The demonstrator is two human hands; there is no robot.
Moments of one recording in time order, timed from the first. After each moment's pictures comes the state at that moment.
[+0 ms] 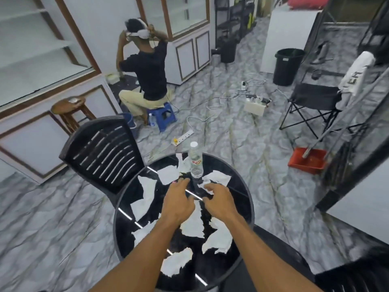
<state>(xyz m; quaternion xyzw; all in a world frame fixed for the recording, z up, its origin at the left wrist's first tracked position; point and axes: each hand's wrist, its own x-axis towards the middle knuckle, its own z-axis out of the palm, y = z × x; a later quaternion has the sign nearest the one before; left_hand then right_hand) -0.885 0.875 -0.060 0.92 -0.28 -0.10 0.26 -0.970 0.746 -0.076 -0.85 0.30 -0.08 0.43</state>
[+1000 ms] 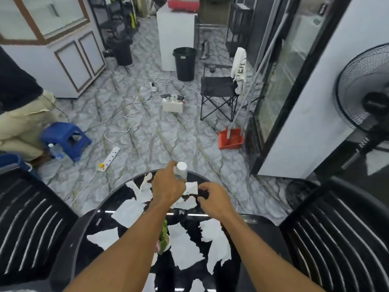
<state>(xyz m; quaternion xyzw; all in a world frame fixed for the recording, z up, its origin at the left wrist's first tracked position) -0.764 0.766 -0.052 0.82 -0.45 -0.14 0.33 -0.930 0.732 -0.069 -0.76 0.52 -0.13 0.36</state>
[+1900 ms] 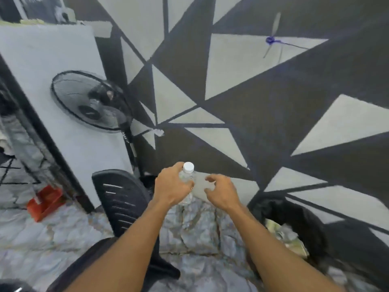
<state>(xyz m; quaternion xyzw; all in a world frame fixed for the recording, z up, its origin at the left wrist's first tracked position) -1.405 0.891 0.056 0.38 -0.84 -0.26 0.28 -1.547 0.997 0.029 -0.41 0.85 -0.31 0.12</state>
